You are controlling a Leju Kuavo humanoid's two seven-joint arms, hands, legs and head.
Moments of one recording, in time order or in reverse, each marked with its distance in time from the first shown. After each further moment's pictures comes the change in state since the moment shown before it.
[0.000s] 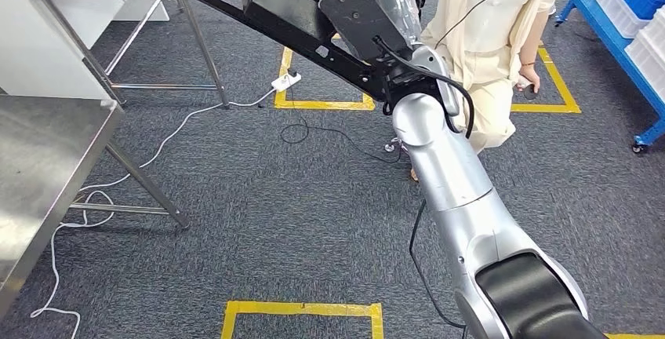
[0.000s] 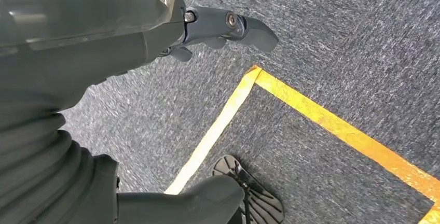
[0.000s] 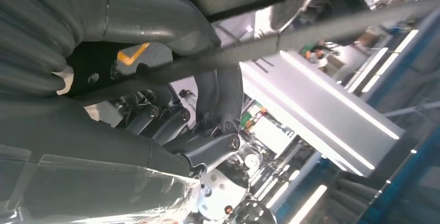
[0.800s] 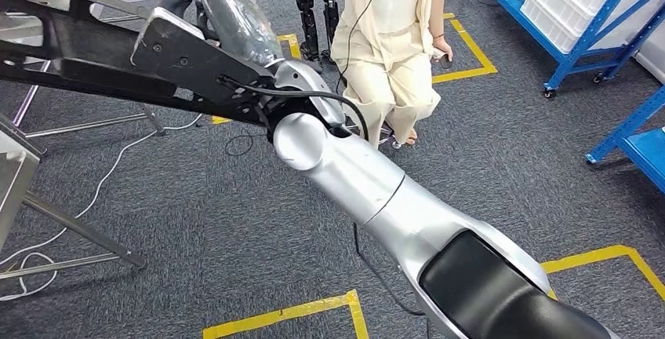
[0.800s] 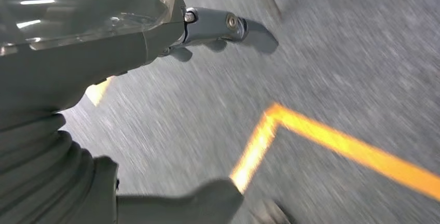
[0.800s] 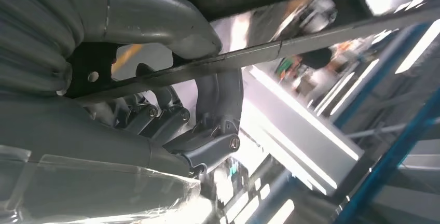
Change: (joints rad) left arm 0.014 -0.072 0.010 -0.038 0.035 0.201 0.087; right arm -0.151 0.189 0.385 0.220 -0.230 -0.131 -0.068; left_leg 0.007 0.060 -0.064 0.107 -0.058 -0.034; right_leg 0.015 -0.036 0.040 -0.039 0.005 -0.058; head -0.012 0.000
